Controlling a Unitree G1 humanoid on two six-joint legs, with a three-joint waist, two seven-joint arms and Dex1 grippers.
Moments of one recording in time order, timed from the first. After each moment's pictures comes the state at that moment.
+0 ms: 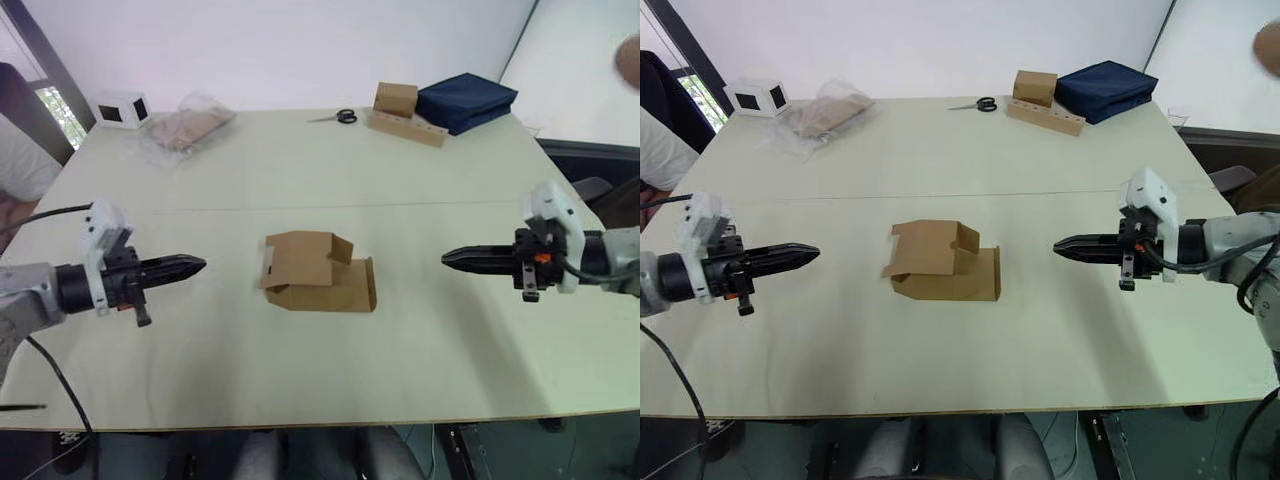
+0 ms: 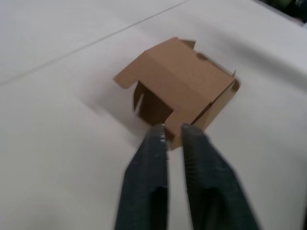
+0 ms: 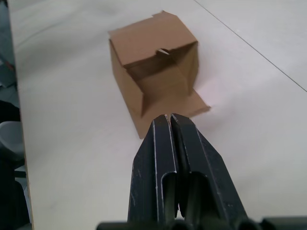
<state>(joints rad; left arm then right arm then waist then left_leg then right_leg) -0.26 0.96 0.33 -0.24 -0.89 0.95 -0.95 -0.36 -1.05 -0.20 -0.31 0.69 0.73 1.17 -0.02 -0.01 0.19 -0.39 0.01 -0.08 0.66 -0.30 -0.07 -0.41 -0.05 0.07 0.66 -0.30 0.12</state>
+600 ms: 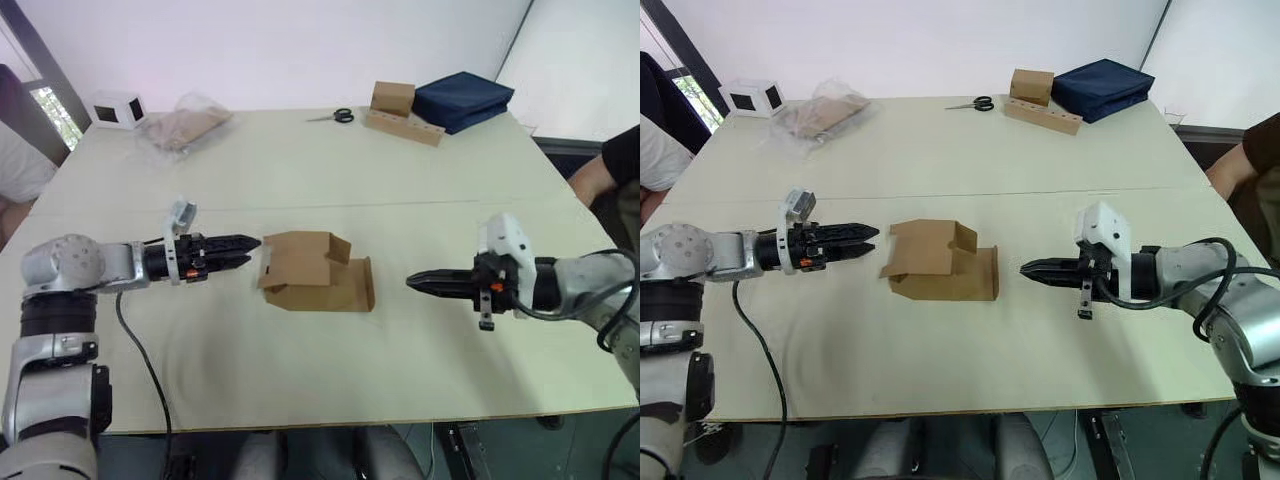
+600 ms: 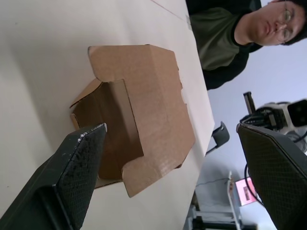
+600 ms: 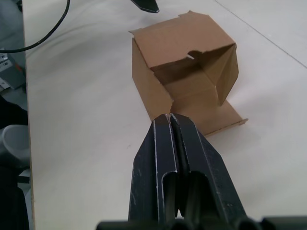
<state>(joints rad) -0.75 0.71 0.17 0.43 -0.93 1.44 -0.87 -0.26 -0.96 -0.16 -0.46 0.69 0.72 1.03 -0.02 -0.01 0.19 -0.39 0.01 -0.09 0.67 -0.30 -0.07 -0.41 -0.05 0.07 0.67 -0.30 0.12</state>
